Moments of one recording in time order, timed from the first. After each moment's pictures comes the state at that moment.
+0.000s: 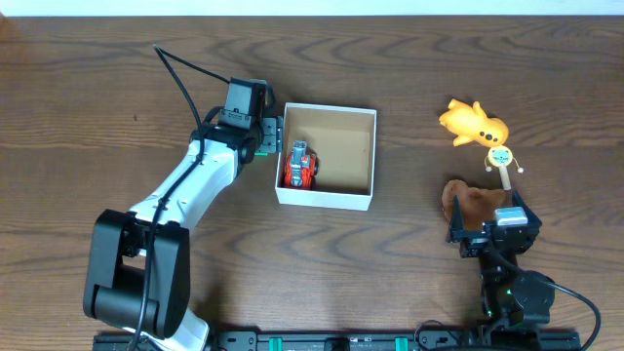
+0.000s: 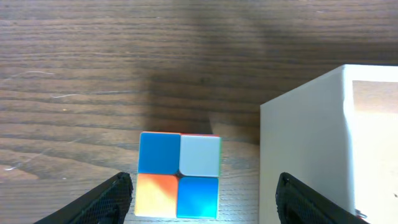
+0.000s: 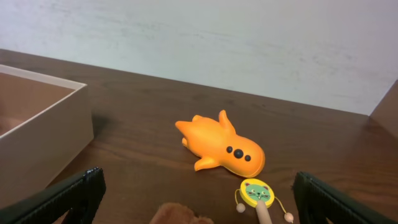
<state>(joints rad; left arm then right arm) -0.27 1.74 1.12 -0.36 -0.08 -0.20 -0.03 0.02 0.01 -0.06 -0.07 -0.11</state>
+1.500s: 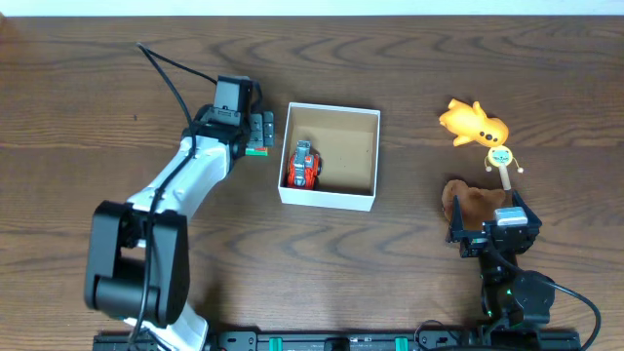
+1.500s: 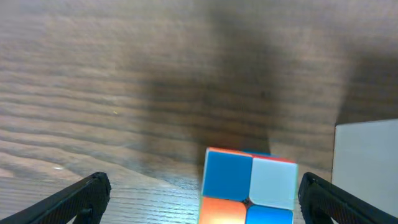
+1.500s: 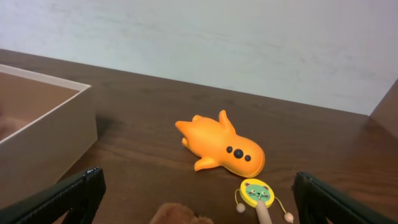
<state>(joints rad) -0.21 1.80 1.12 -0.33 -0.15 -0.20 -0.03 0.02 0.01 -0.06 -0.07 -0.11</state>
